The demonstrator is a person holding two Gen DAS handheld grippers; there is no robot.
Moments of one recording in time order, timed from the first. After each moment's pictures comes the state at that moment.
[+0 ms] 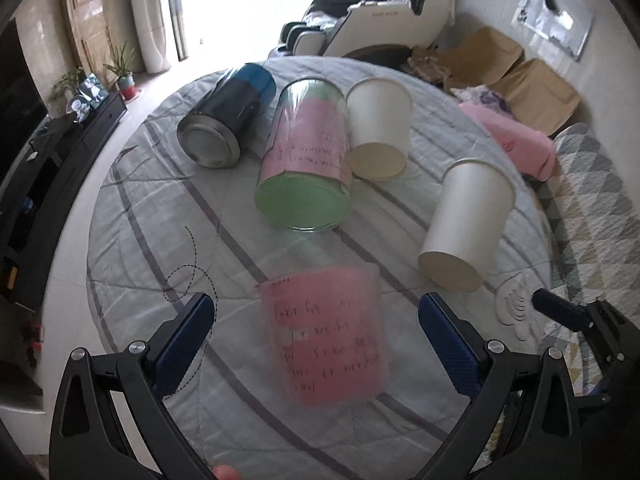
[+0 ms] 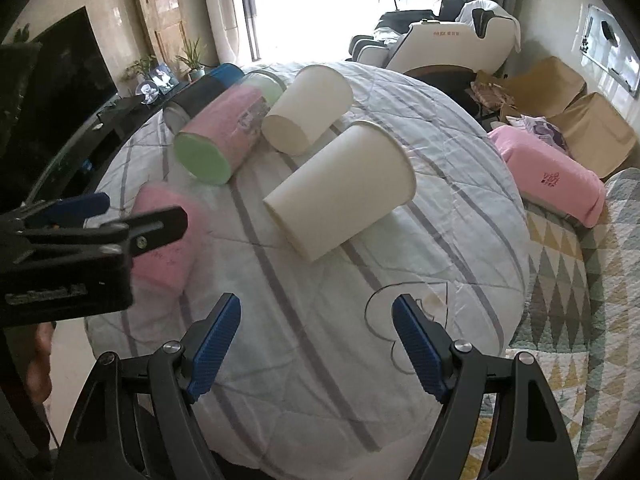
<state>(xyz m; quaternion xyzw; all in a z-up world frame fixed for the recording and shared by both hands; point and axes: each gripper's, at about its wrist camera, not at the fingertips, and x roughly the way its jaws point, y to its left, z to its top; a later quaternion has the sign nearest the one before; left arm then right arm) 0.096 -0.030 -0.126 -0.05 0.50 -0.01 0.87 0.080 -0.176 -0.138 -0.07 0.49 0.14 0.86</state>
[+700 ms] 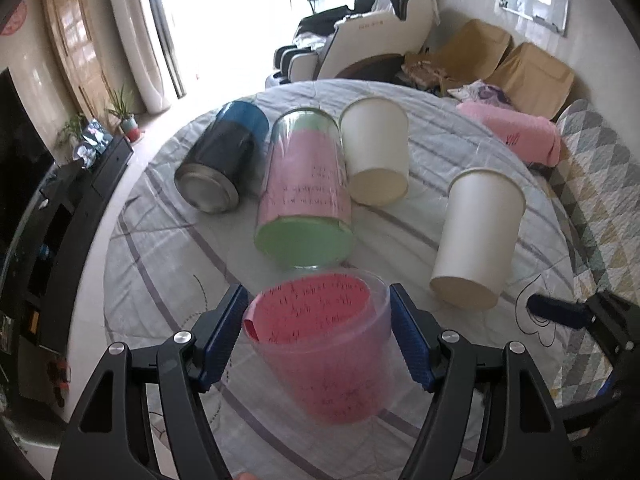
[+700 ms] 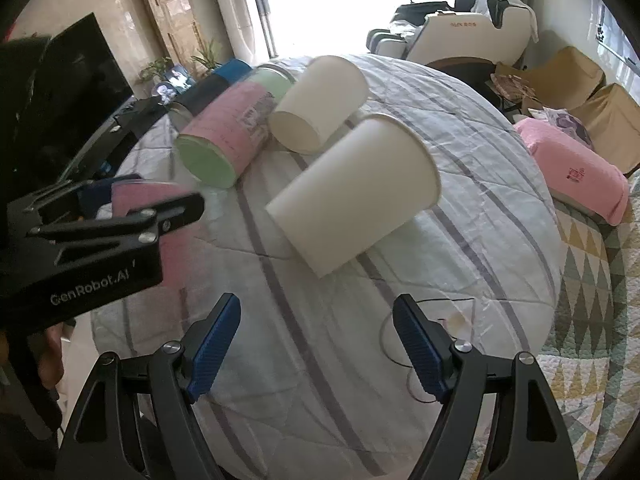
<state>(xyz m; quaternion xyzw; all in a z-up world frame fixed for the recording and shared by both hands) 0.101 -0.036 -0.114 0.02 0.45 -0.01 0.89 0.093 -0.174 -0.151 -0.05 0.50 0.18 0.85</state>
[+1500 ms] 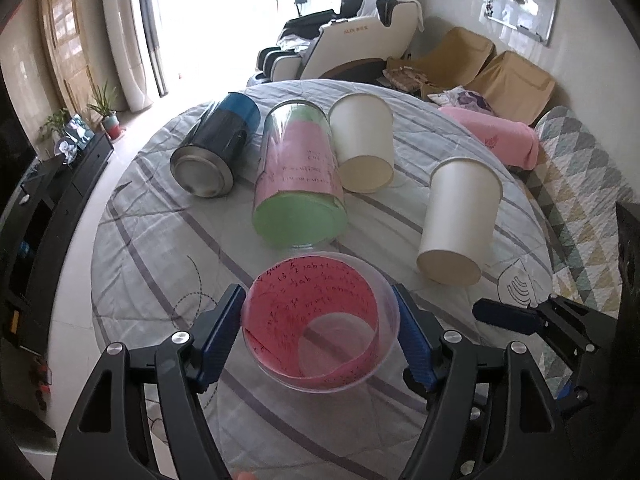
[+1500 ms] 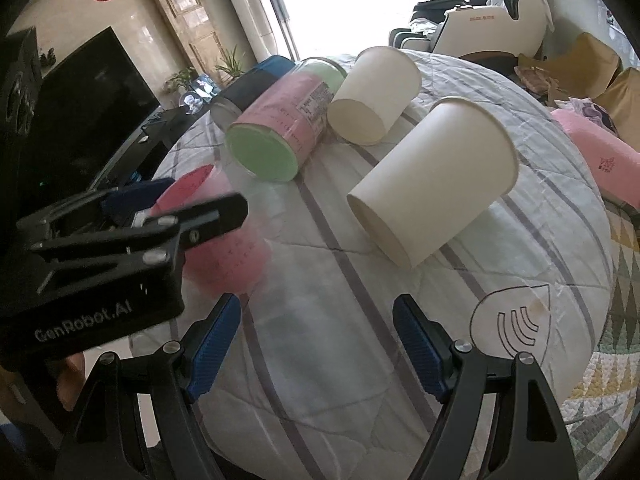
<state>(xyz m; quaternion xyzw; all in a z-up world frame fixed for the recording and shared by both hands) 0.084 -0.026 -0.118 -0.01 0.45 -0.05 0.89 0.081 -0.148 -0.161 0.00 0.49 0.22 0.84</state>
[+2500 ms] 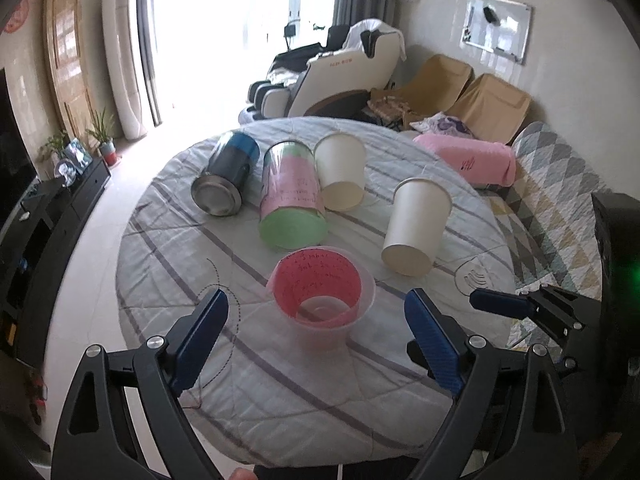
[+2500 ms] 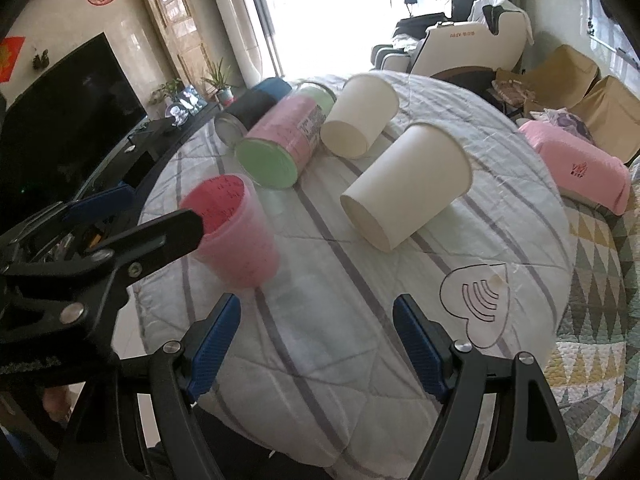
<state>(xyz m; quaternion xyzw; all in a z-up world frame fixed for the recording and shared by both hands) 0.021 -0.019 -0.076 -0.01 0.39 -0.07 0.92 0.044 -0.151 -0.129 -0.01 0.46 0.18 0.87</state>
